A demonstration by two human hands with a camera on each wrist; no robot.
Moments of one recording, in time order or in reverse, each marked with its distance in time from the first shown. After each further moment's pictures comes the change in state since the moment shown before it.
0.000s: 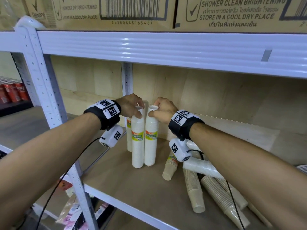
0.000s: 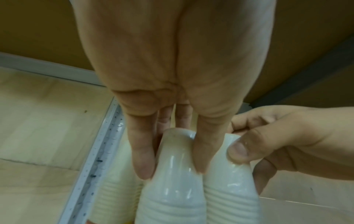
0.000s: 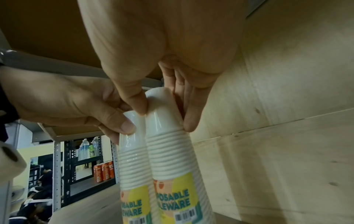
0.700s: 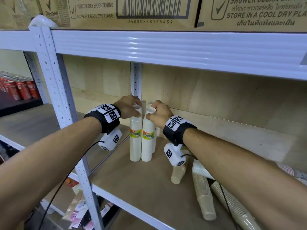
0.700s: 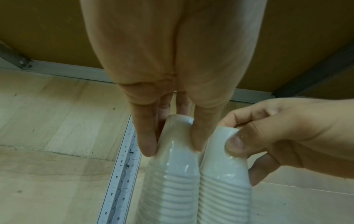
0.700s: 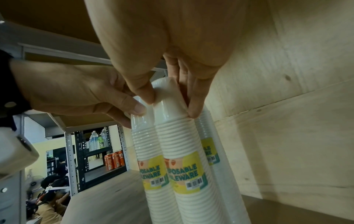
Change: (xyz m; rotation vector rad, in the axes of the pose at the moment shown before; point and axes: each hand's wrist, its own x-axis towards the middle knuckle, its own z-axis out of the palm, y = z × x) left_hand 0.000 -0.043 0.001 -0.023 0.155 -0.075; right_hand 0.018 -0.015 0.050 0.071 0.017 -0.019
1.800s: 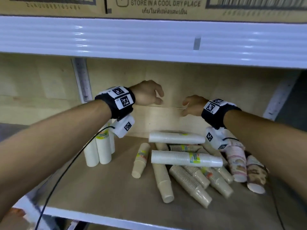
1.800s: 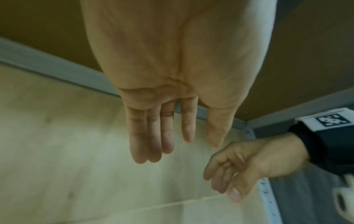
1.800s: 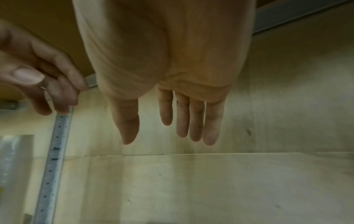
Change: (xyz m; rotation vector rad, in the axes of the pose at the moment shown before) left_hand 0.011 0.215 0.040 0.039 -0.190 0.493; right_hand -0.079 0.148 -0.226 -0.463 -0.019 0.442
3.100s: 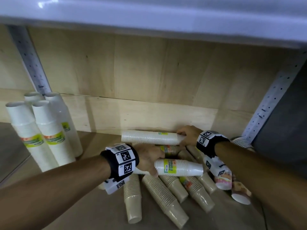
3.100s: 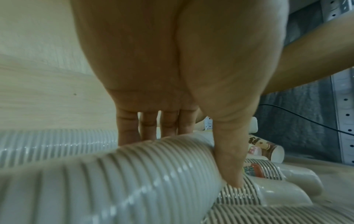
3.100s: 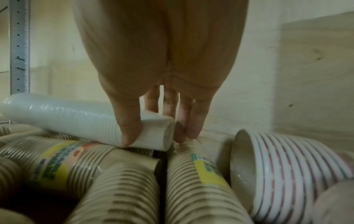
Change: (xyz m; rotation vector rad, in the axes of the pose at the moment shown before) left_hand 0.033 0.031 0.207 0.155 -0.613 0.213; right_hand 0.056 0.161 0.106 -0.070 -0.281 -0.082
